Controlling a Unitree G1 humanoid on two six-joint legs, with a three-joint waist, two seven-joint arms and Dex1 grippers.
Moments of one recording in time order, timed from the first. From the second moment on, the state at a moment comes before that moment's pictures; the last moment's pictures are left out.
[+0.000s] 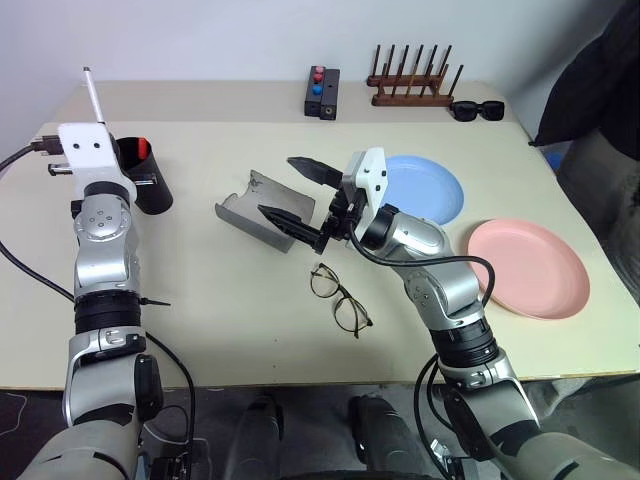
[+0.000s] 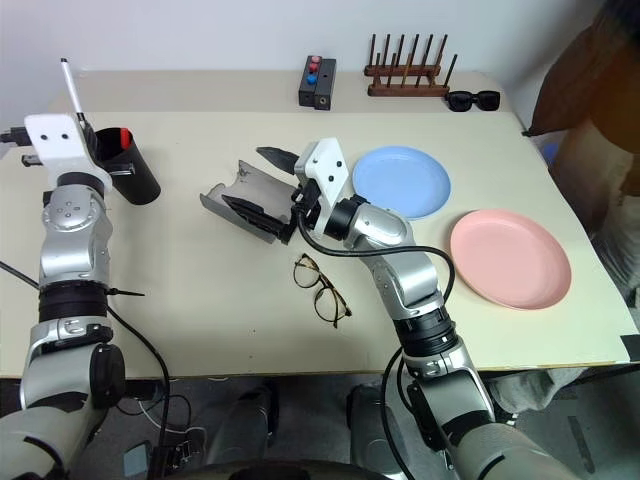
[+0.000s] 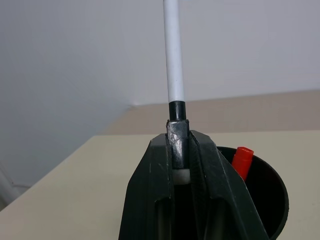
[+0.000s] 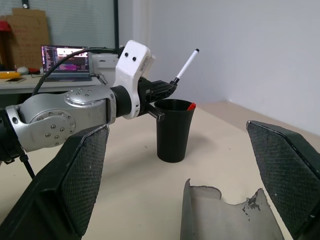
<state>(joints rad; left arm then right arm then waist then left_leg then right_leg) -0.70 0.49 0.32 0.45 -0.03 0.08 0.06 -0.63 -0.14 0.18 -0.09 0.36 0.28 0.72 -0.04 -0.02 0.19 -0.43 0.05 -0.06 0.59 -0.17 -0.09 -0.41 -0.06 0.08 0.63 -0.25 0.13</state>
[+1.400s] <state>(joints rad) -0.73 0.77 -0.16 0.32 -0.17 0.52 -0.93 -0.49 -0.42 0.14 -0.22 0.43 0.42 0.88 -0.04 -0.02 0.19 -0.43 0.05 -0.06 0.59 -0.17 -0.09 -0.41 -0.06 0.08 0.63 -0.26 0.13</state>
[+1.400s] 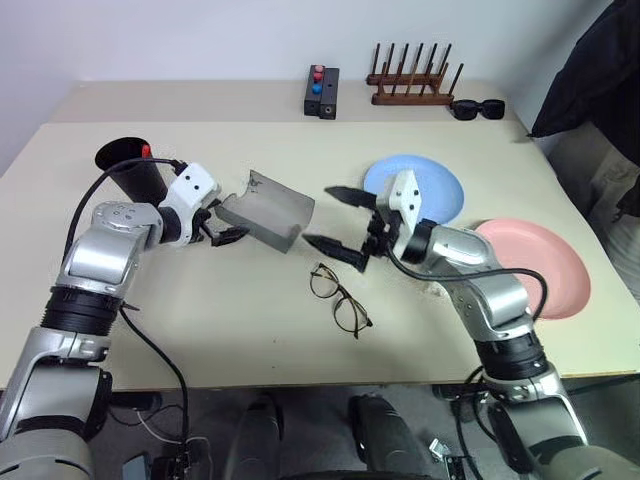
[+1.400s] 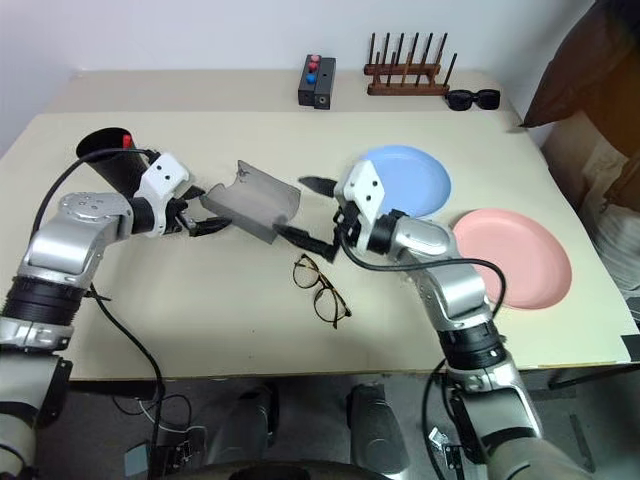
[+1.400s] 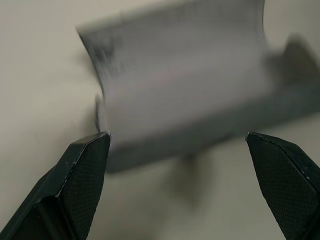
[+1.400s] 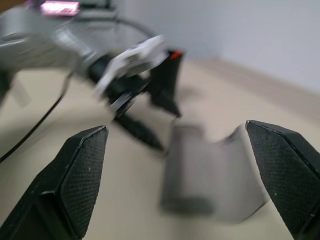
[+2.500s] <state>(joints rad) -0.99 0.67 -0.28 0.79 0.06 0.18 -1.36 -0.34 -0.58 0.07 -0.39 0.50 0.55 0.88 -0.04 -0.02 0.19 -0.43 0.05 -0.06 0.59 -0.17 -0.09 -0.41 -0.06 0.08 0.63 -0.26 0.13</state>
